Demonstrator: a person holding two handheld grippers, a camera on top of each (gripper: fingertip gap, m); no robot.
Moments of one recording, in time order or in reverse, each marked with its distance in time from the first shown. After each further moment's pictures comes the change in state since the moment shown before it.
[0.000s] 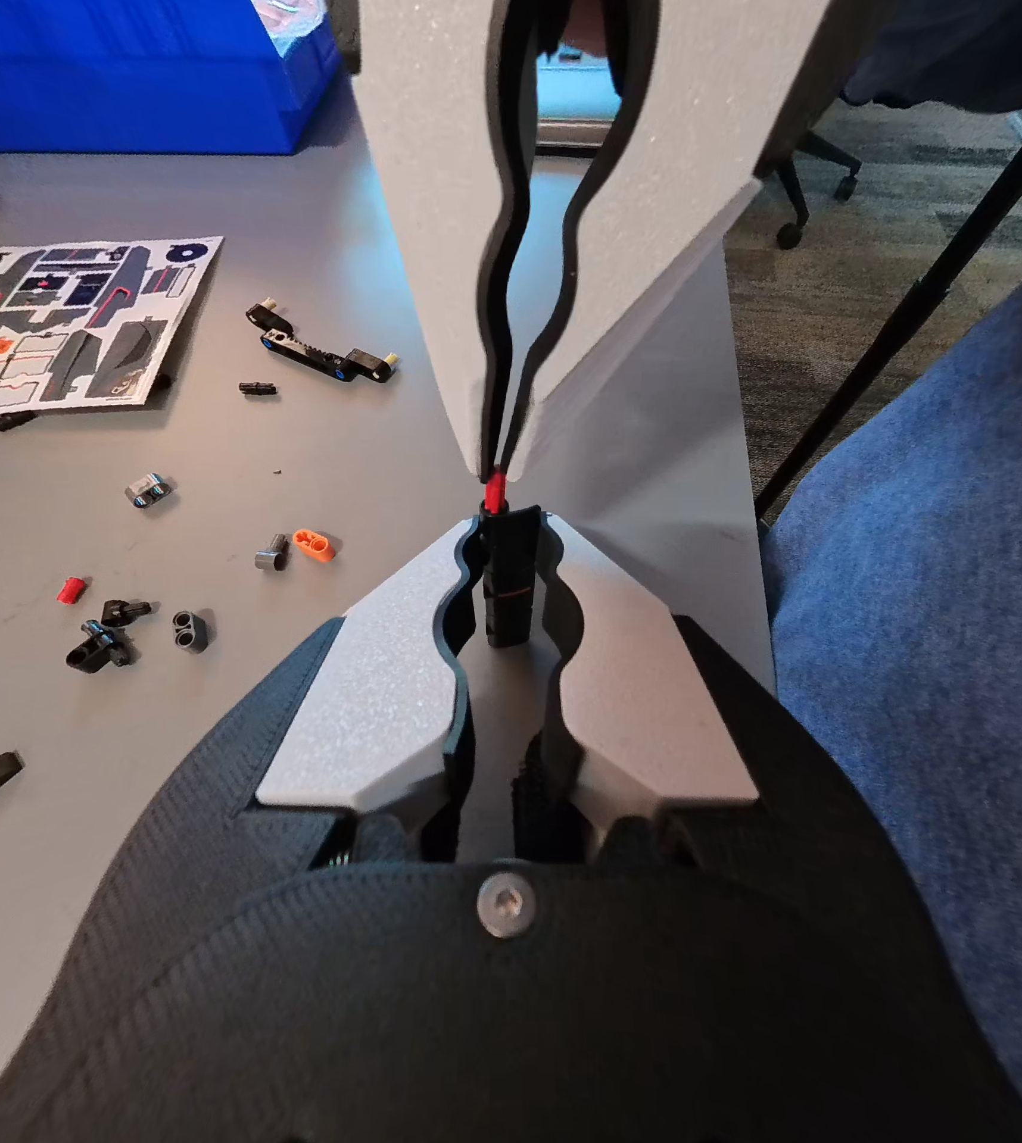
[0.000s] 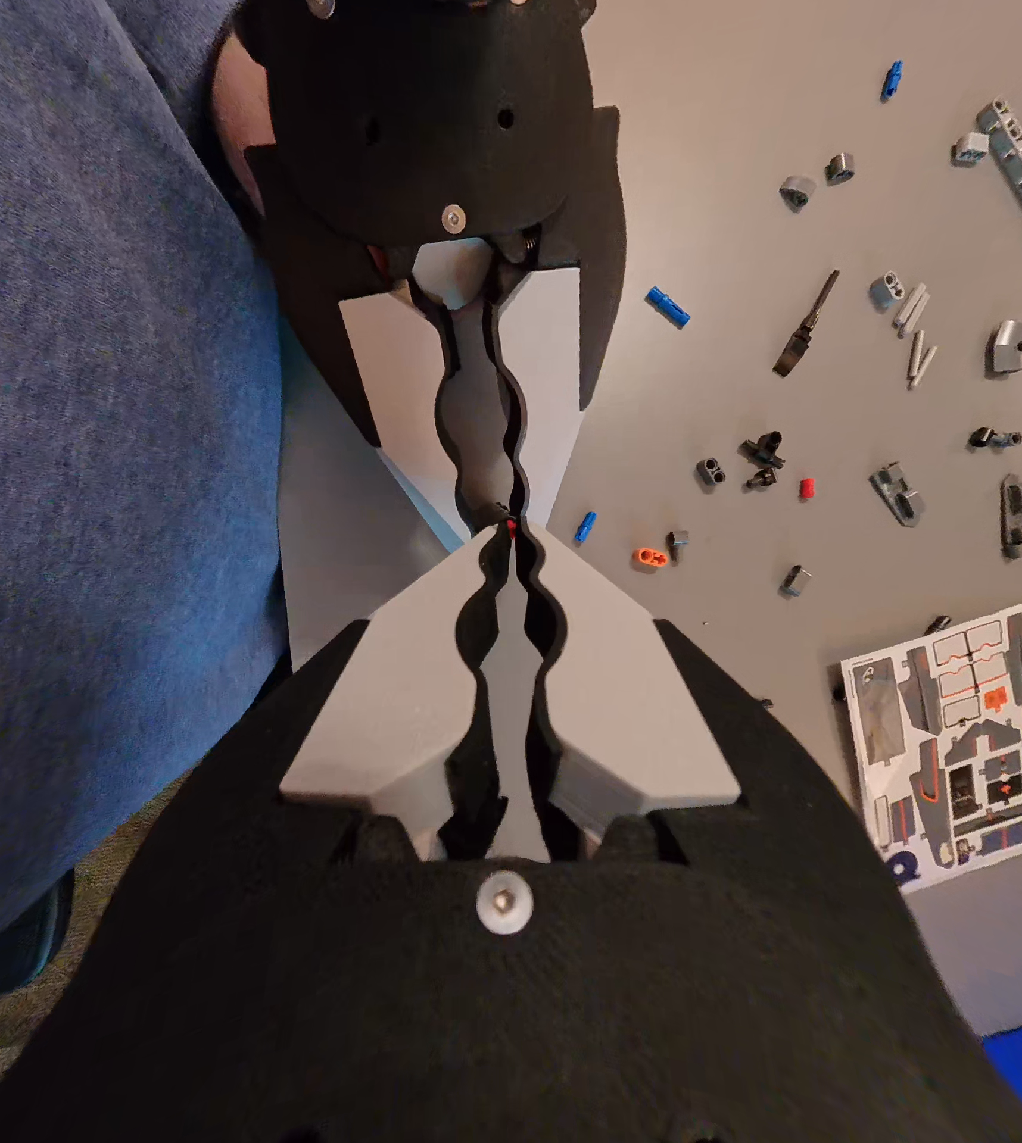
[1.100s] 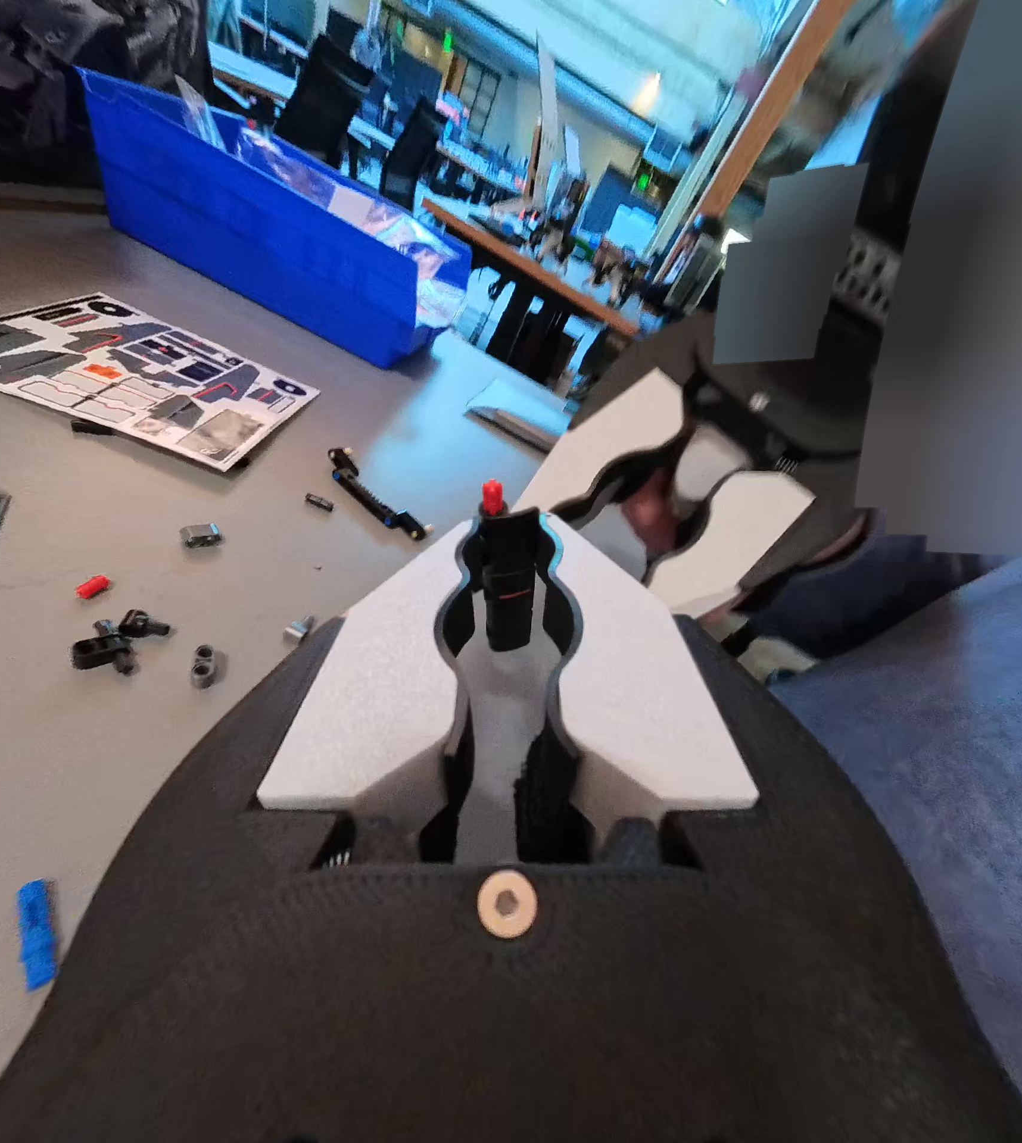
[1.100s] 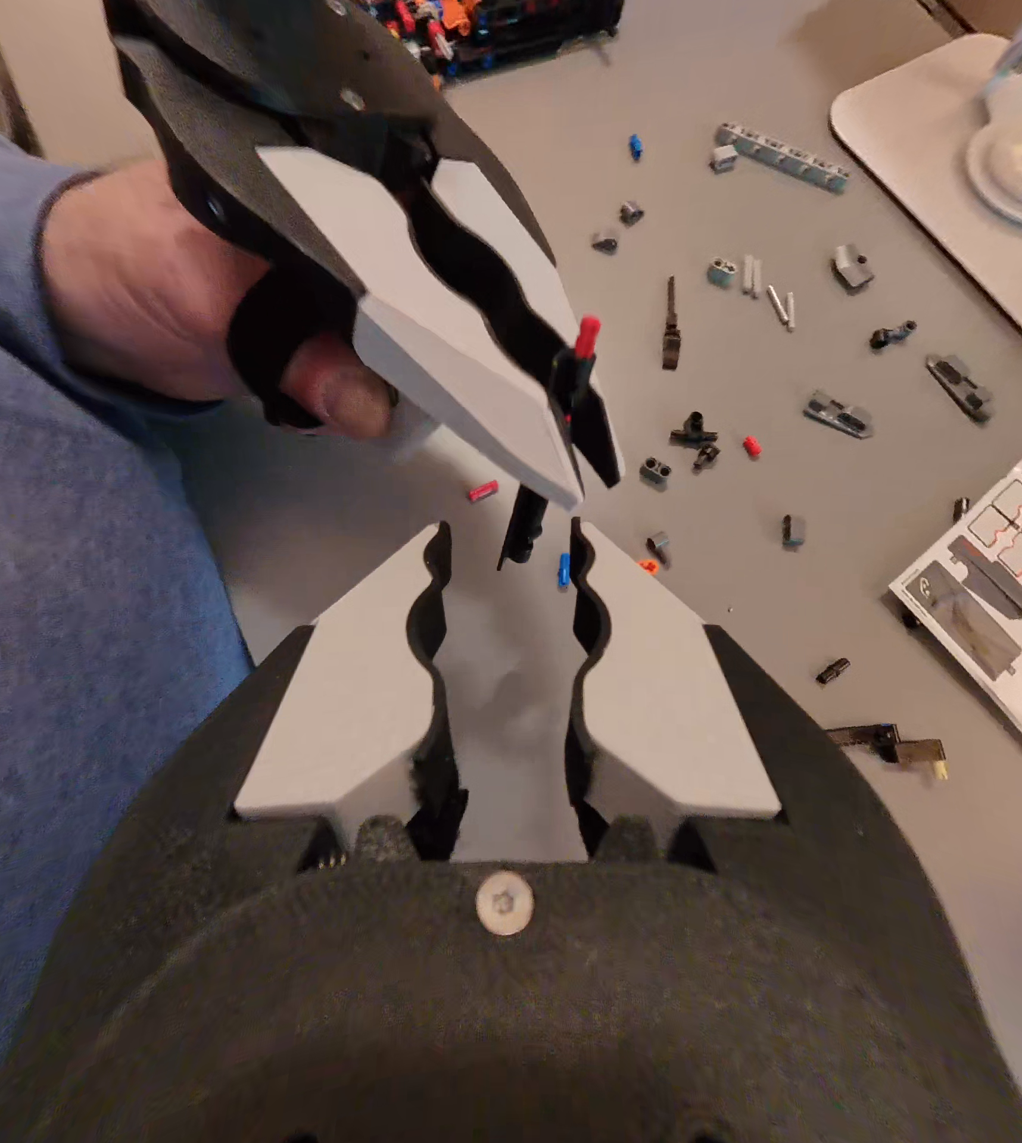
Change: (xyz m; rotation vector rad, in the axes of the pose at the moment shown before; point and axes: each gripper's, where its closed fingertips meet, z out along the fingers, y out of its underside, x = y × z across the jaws) left arm -0.041 -0.059 -0.042 0.424 0.053 -0.476; right arm 0.020 -0.007 0.009 0.260 0.200 0.384
